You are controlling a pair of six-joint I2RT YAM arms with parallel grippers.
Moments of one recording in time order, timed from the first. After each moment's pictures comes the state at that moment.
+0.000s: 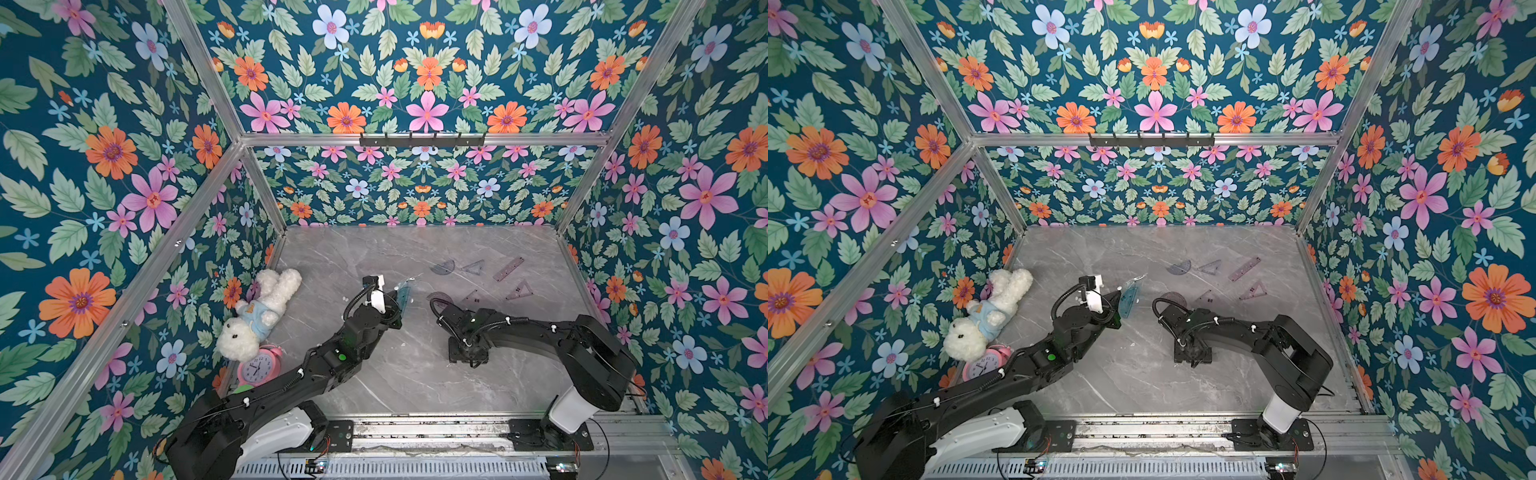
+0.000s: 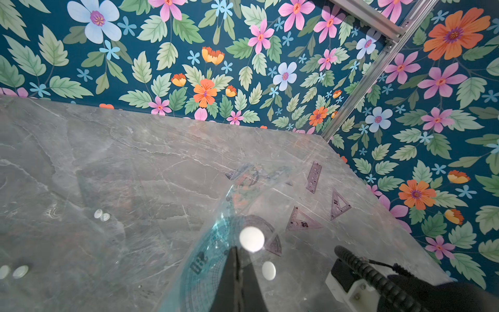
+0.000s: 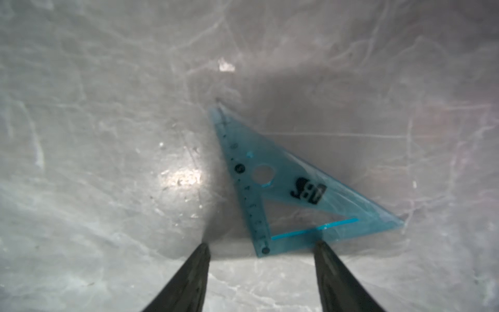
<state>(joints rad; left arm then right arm) -0.84 1.05 0.51 0.33 -0.38 -0.44 0.81 1.68 0.92 -0.75 0.08 0.89</state>
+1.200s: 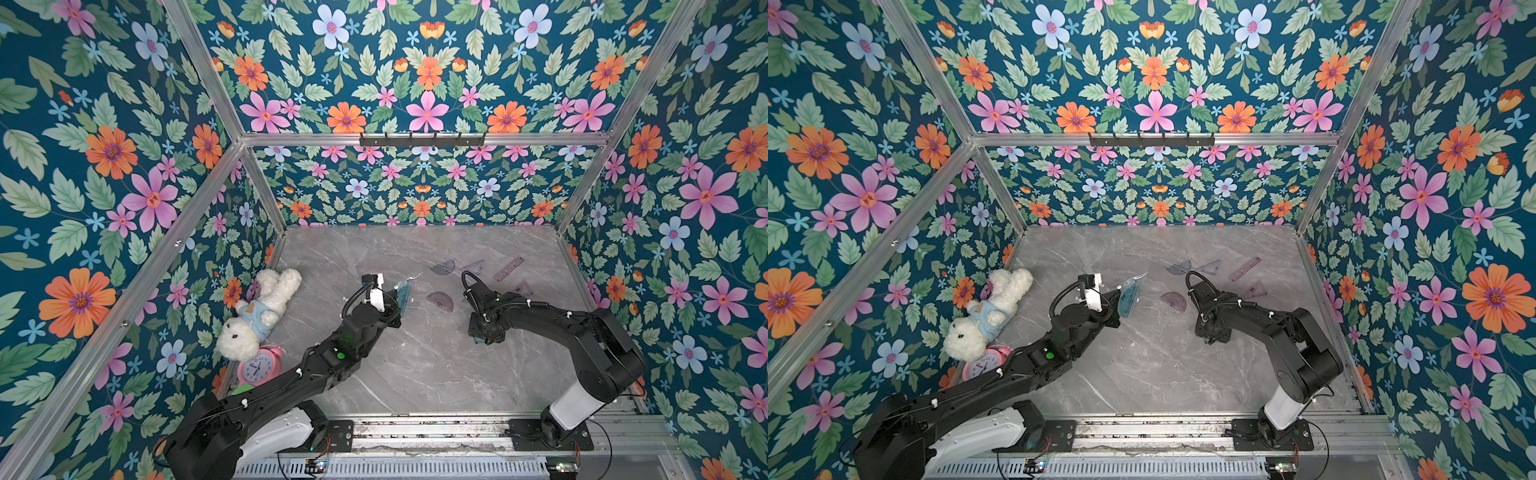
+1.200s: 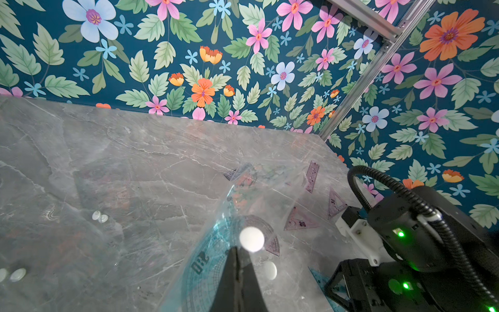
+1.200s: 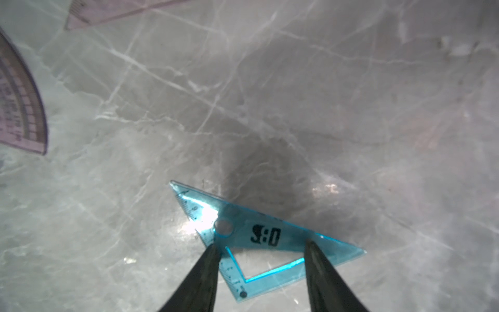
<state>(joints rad) -0.82 1.05 0.53 0.31 -0.35 -0.44 0.51 1.64 0.90 -0.64 0.15 0.78</state>
